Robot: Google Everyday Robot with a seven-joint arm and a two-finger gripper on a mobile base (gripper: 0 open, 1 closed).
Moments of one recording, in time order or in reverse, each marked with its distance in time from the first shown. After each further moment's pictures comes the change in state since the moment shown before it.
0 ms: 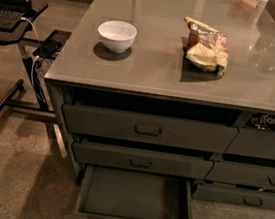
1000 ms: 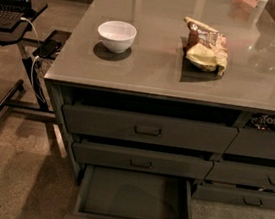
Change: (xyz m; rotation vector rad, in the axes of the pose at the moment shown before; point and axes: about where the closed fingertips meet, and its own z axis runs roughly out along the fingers) arm 0.047 -0.011 0.055 0.004 0.075 0.012
